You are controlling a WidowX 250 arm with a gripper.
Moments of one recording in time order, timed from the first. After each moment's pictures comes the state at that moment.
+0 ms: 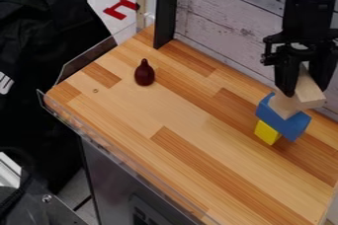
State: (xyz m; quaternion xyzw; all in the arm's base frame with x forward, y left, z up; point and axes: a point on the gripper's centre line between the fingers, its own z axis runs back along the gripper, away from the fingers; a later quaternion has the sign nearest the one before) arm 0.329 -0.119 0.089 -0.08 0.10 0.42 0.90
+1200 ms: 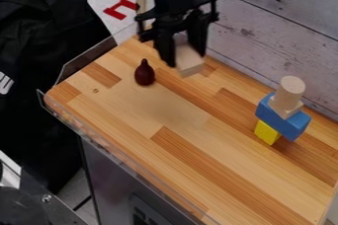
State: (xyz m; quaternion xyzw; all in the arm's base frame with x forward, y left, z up) arm 0.281 0.024 0.076 -0.07 0.10 0.51 0.85
